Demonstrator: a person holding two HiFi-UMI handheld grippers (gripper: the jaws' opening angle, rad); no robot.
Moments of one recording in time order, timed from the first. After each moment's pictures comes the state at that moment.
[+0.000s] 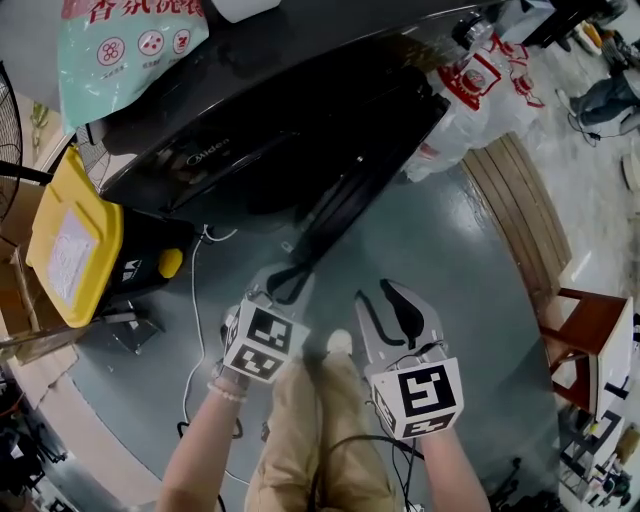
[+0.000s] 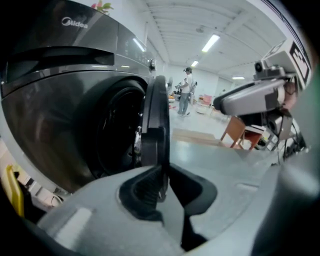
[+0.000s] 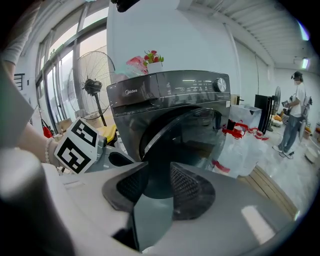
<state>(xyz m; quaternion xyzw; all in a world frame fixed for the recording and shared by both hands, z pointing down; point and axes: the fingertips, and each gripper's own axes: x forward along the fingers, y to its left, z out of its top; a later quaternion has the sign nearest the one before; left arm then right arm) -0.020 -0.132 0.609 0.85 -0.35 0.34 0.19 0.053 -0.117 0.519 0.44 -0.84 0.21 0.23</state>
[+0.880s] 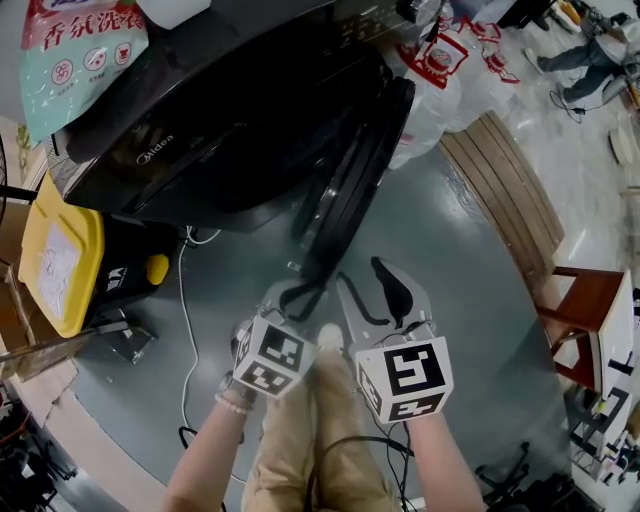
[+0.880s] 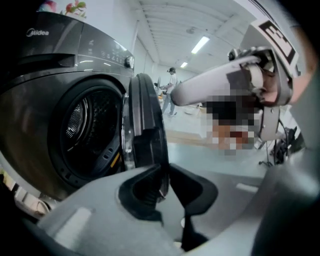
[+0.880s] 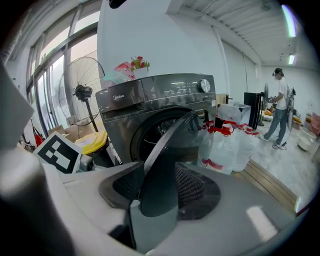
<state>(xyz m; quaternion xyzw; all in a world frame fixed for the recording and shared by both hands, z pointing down) 0.059 -0.085 0.611 0.88 -0.28 0.33 0.19 0.089 -0.123 0.519 0.48 -0.82 0.23 0.20</state>
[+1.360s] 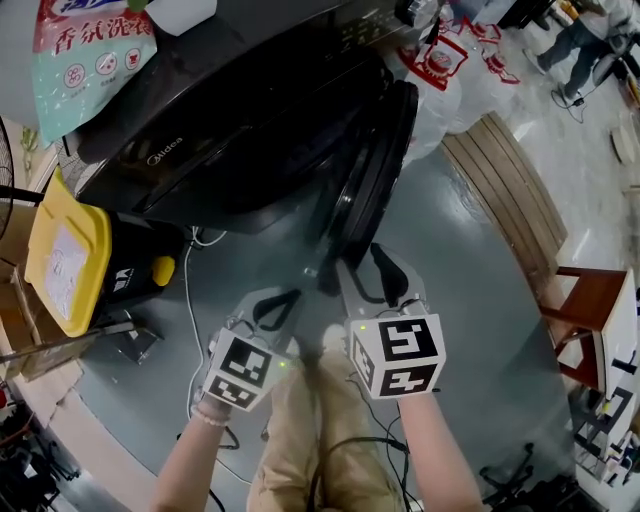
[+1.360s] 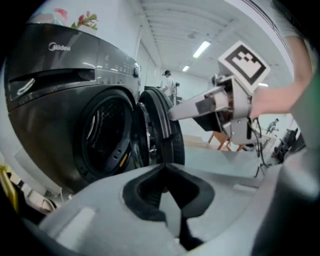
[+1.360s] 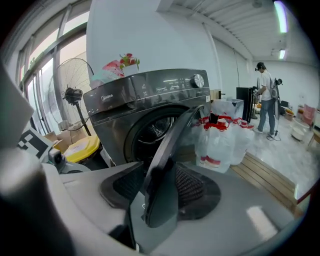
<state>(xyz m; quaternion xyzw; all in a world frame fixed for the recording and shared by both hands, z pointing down) 0.018 -0.079 0.575 0.88 -0.30 0.31 0.18 0.089 -0.142 0.528 0.51 -0.79 0.26 0.20</state>
